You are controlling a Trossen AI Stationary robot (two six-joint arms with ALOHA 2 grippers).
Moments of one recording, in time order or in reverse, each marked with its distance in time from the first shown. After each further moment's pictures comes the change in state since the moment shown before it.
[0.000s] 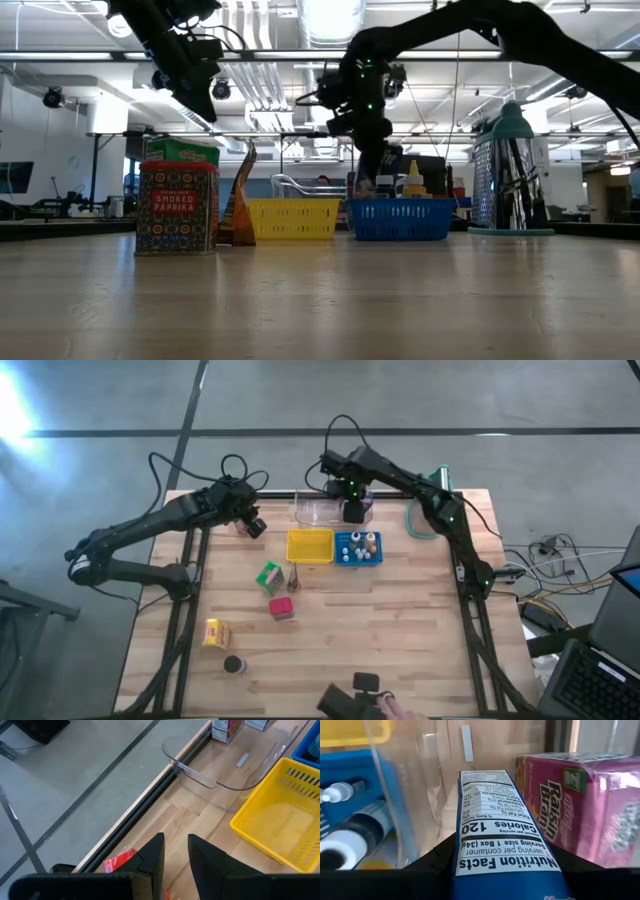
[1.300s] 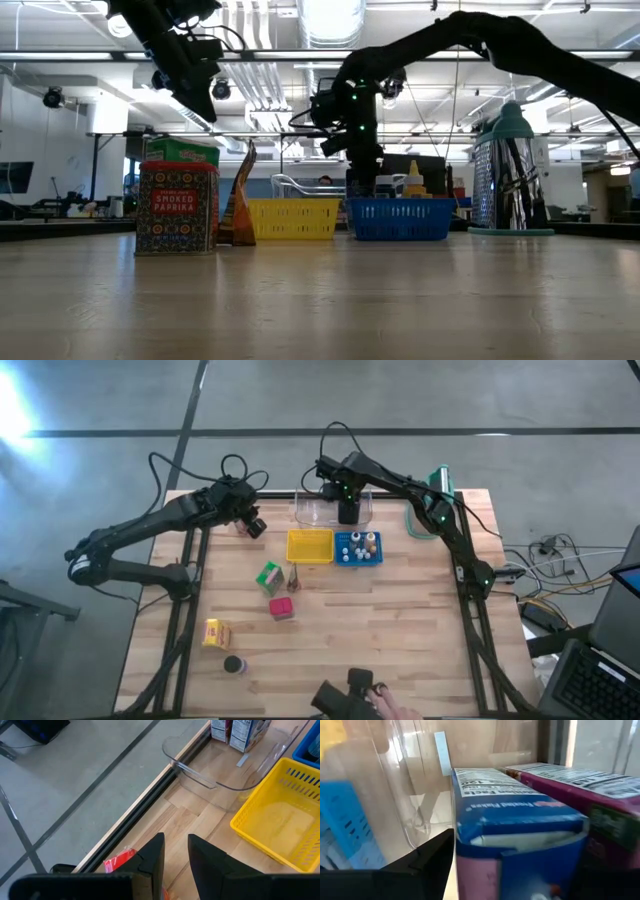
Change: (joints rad) left arm 0.000 0.000 0.000 0.000 0.000 0.000; right arm -0.002 0.088 0.005 0.084 0.055 0.014
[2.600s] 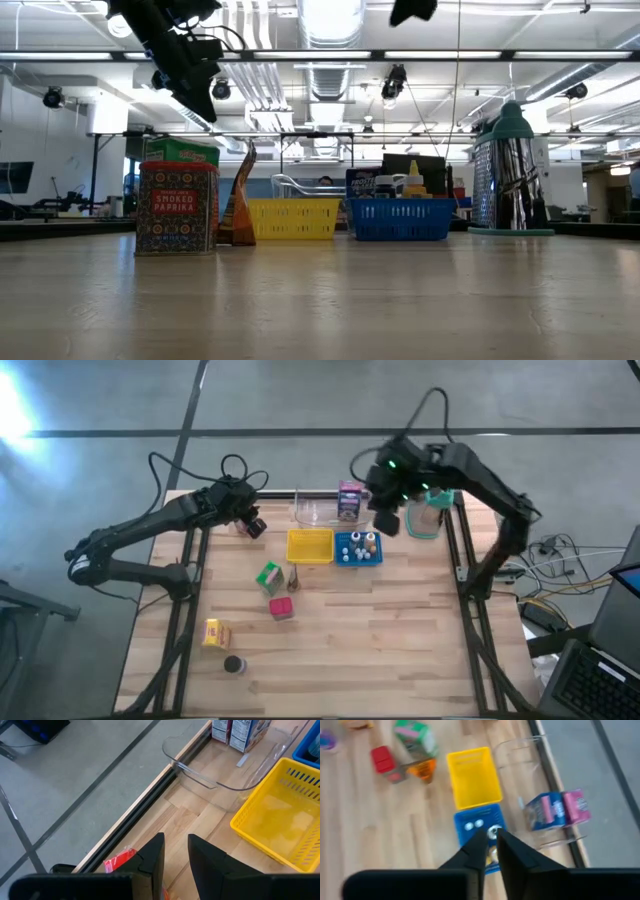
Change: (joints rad) left arm 0.000 0.000 0.000 0.000 0.000 0.000; right arm 0.232 -0.692 -0.094 -0.093 -0.212 0.357
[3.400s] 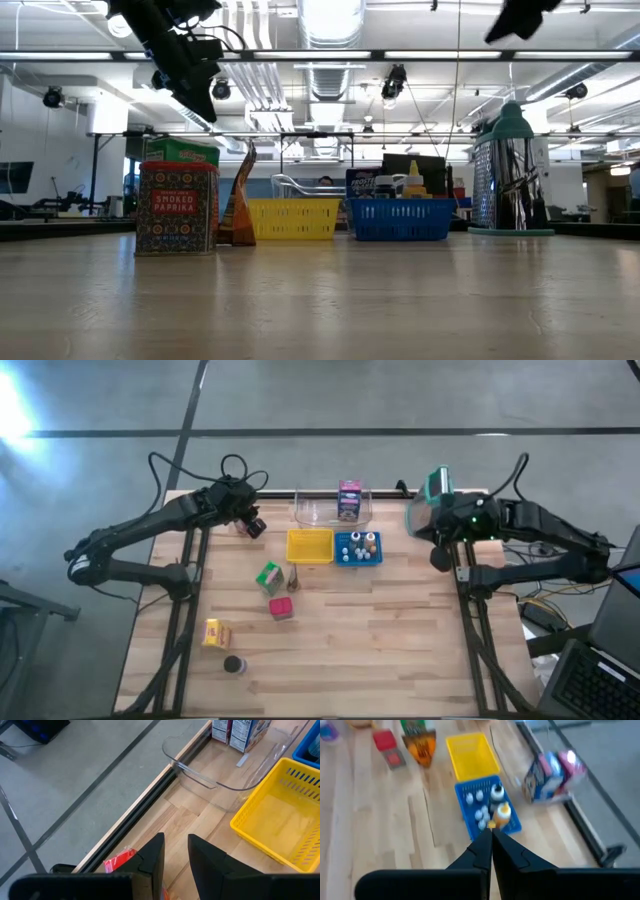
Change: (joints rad) left arm 0.000 0.000 0.000 0.000 0.000 0.000; right arm 0.139 -0.830 -1.003 0.419 0.142 0.126
